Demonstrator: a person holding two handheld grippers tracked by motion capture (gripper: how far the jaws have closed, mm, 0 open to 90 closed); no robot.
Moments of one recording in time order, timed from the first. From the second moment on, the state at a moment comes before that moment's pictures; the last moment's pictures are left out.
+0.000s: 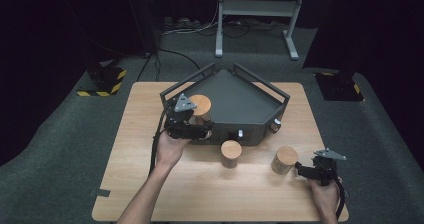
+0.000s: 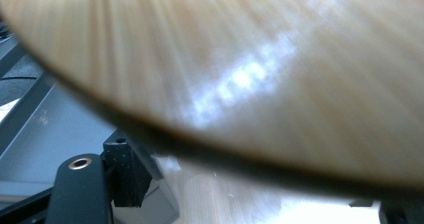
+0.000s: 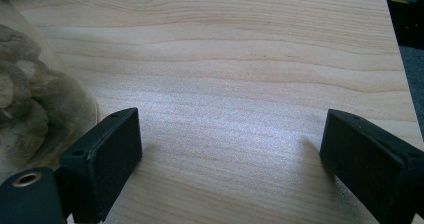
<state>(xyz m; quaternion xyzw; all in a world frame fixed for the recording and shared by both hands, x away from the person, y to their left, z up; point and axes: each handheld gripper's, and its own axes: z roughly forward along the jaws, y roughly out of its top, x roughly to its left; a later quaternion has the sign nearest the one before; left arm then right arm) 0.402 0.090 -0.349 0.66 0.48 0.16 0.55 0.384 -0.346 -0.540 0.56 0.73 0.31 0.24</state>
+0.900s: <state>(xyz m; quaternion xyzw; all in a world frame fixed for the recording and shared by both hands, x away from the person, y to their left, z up) 0.445 0.084 -0.349 0.65 0.50 0.17 0.54 0.384 -0.346 -0.540 0.56 0.73 0.31 0.24</state>
